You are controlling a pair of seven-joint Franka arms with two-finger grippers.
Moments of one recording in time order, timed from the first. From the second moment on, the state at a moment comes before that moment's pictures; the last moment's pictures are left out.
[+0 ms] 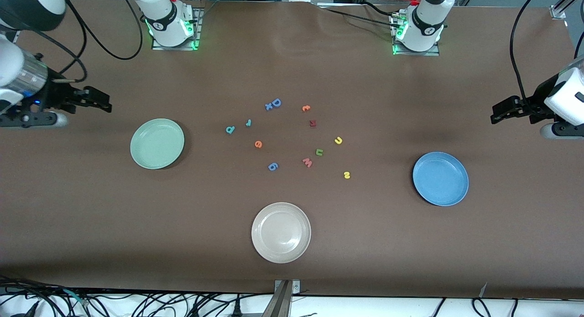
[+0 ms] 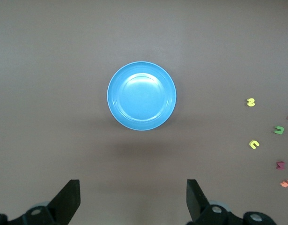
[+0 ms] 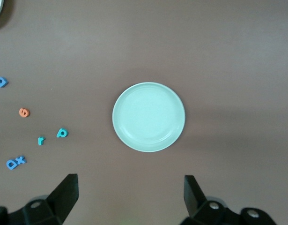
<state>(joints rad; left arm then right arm) -0.04 0.10 0.05 -1.56 -0.01 1.59 -0.01 0.03 0.06 0.05 -1.70 0.03 1.64 0.05</state>
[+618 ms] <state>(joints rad) -0.04 0.17 0.04 -1.56 -0.12 1.66 -0.01 0.34 0.19 0.07 -1.82 0.03 1.89 0.69</state>
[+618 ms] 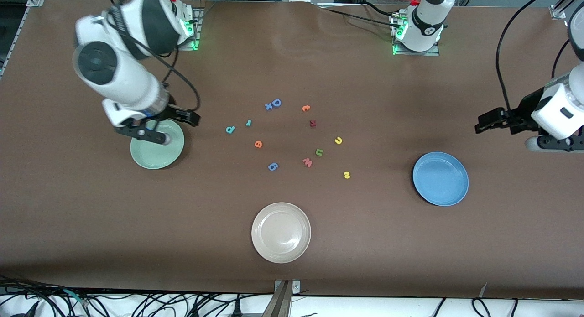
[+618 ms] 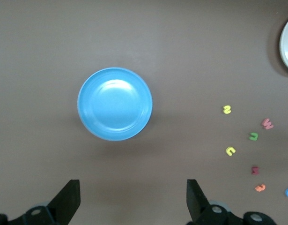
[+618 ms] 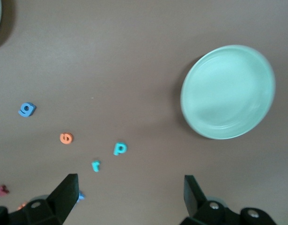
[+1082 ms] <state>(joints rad) -0.12 0.24 0.03 -1.56 -0.12 1.73 -0.01 0.41 0.26 0.06 -2.10 0.03 2.30 0.92</state>
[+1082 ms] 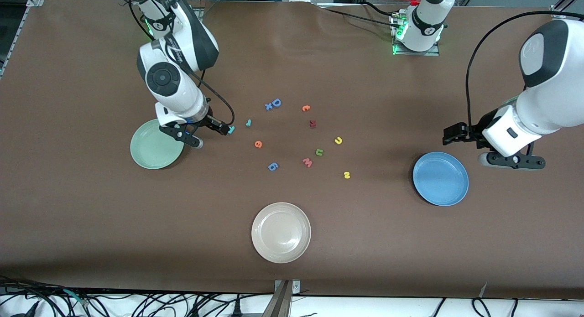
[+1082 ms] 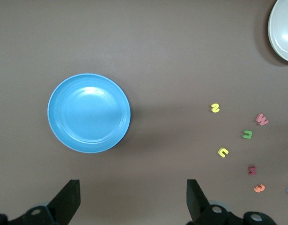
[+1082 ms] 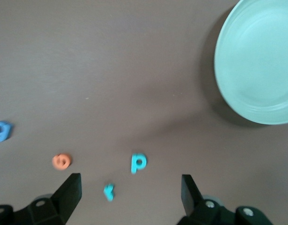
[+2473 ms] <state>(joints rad) -0.42 0.64 0.02 -1.58 -0.12 2.27 -0.49 0.50 0.41 0.06 -2.27 0.03 2.66 1.08</state>
